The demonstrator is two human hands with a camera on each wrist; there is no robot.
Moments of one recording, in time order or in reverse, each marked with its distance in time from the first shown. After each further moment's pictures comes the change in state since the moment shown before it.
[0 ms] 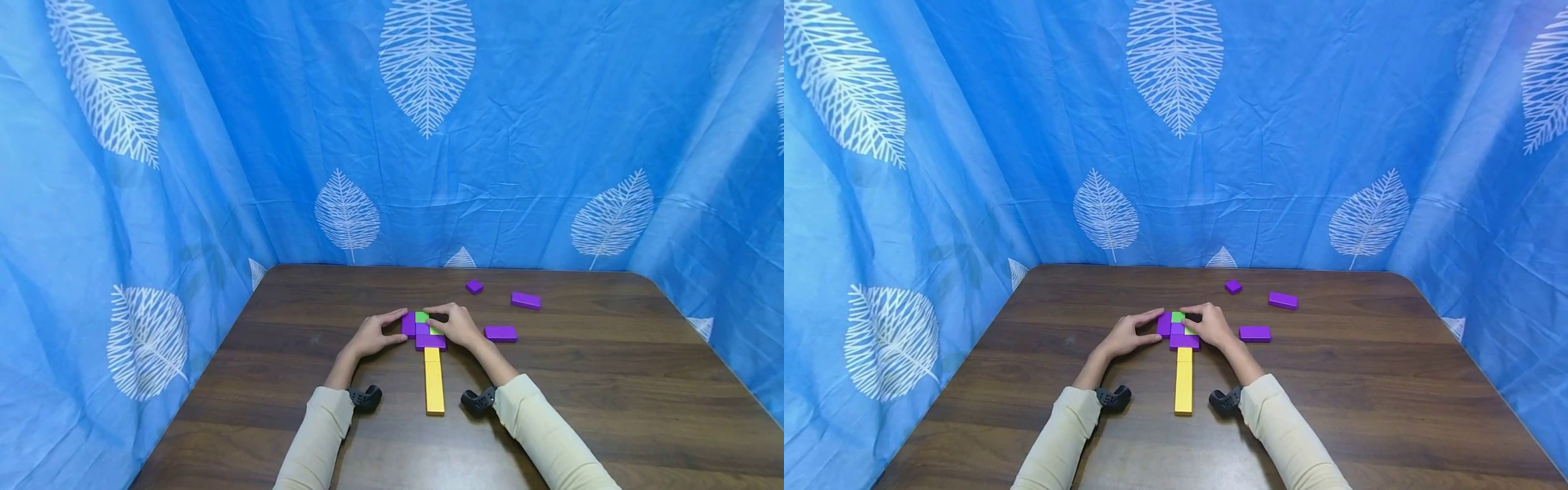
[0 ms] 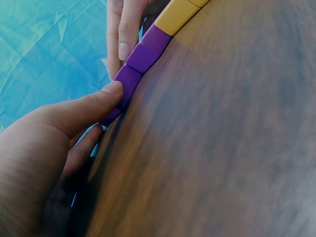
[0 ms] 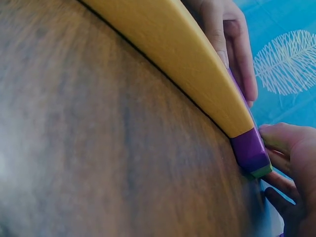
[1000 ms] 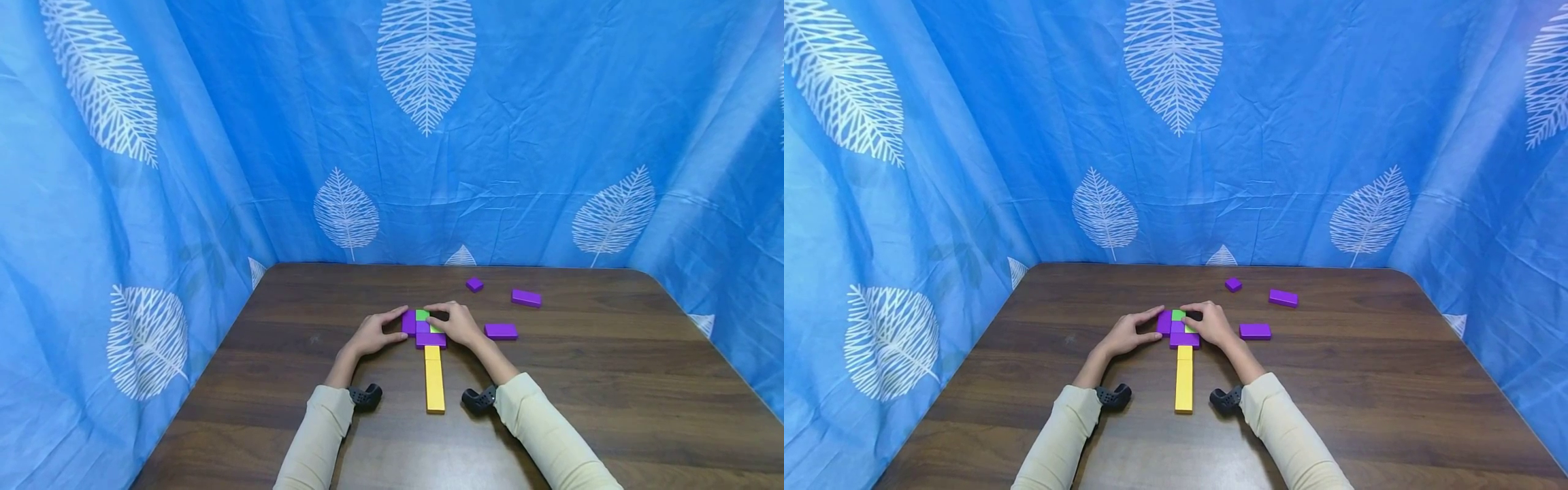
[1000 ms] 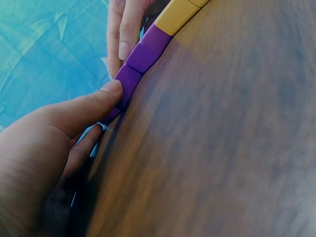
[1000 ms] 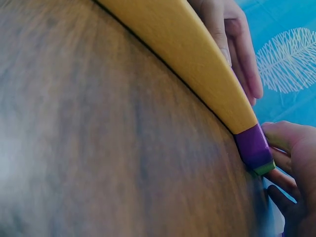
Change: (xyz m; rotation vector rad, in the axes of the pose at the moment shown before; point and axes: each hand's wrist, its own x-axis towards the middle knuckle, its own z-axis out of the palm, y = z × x) left_hand 0.002 0.001 -0.001 0.010 -0.028 -0.014; right_hand 0.002 0.002 0.000 0.012 0.002 0.010
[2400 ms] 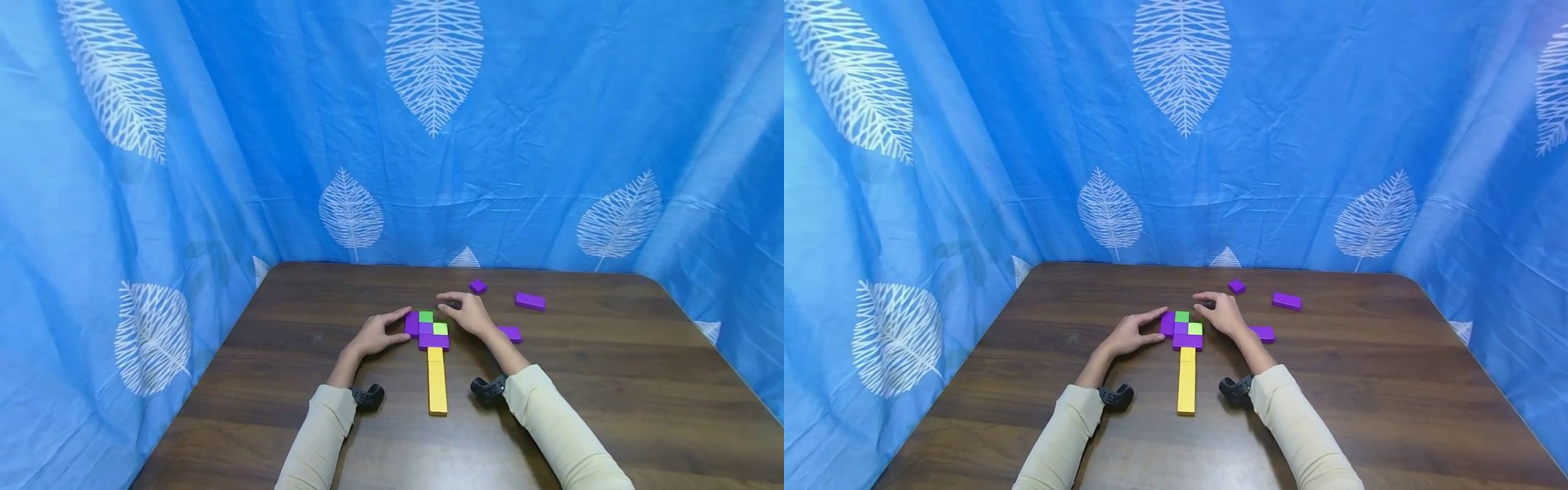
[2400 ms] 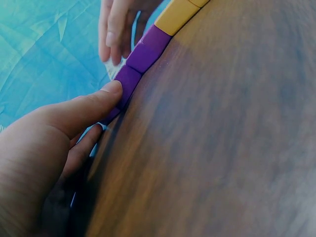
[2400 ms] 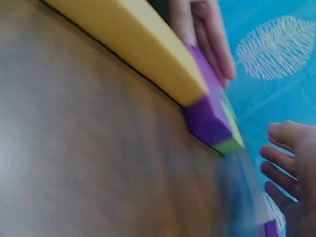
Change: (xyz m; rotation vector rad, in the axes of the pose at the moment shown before) left_hand -0.002 -0.001 -0.001 -0.007 0.002 -0.017; right_hand 0.011 0.011 -0.021 0.064 0.103 -0.046
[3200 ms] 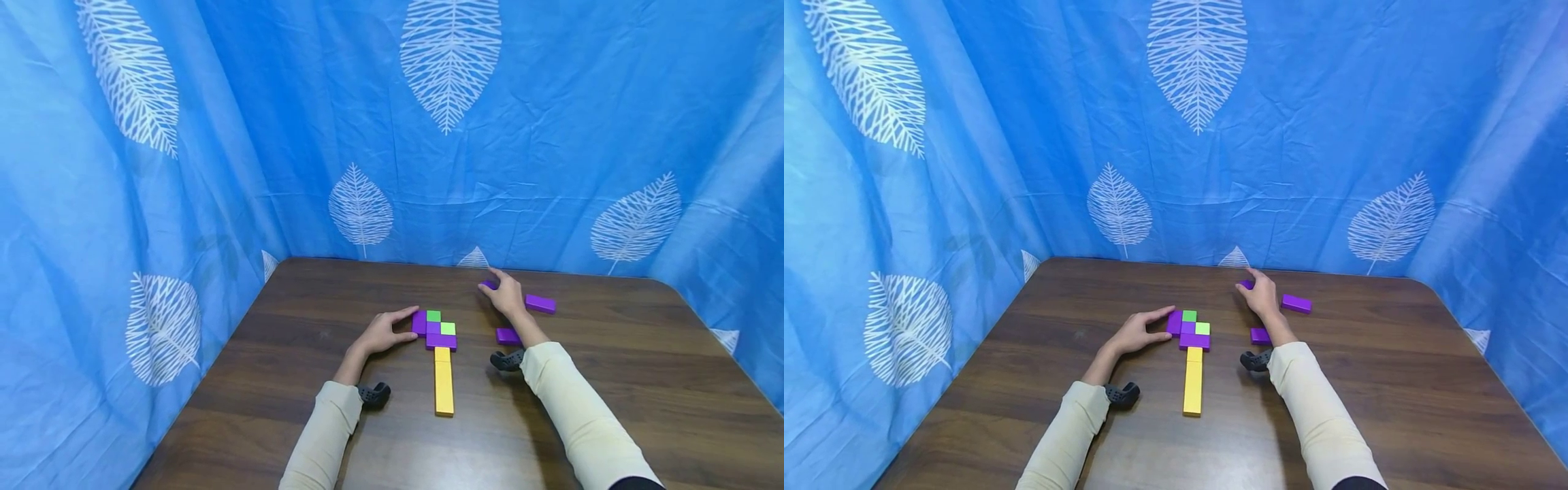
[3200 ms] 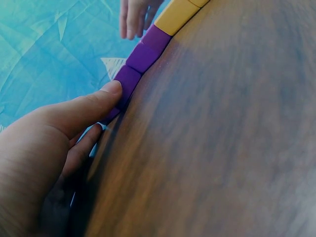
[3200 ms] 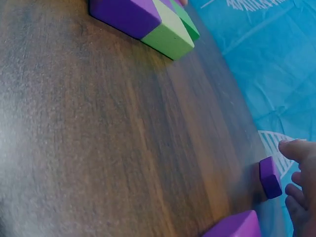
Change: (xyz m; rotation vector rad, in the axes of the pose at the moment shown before) left_hand 0.001 -0.002 0.000 0.004 -0.002 -0.007; right_hand 0.023 0.041 -0.044 -0.184 0.169 0.195
